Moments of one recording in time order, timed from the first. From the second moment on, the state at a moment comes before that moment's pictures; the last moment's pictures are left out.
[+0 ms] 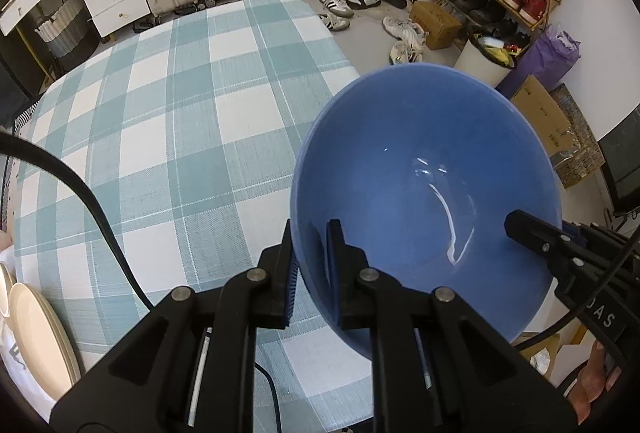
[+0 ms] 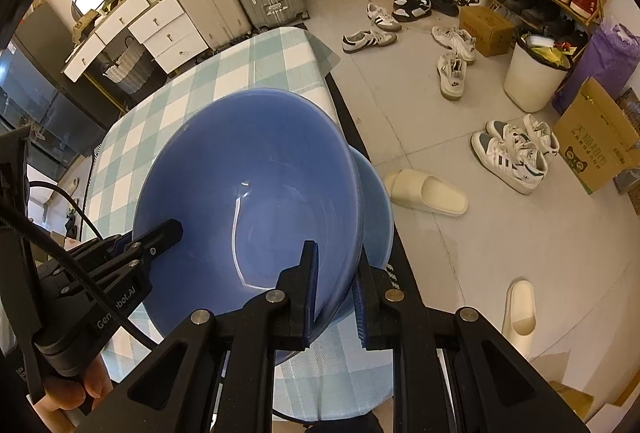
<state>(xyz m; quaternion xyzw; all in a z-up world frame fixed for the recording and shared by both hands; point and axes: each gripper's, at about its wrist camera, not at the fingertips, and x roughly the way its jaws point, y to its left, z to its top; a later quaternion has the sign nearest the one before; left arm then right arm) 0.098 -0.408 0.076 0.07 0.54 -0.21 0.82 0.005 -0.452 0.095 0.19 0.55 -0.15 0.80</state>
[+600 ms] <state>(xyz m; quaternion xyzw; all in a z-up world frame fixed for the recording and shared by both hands) 0.115 -0.419 0.027 0.09 0.56 -0.21 0.79 0.014 -0.464 0.053 0.17 0.58 -0.15 0.78</state>
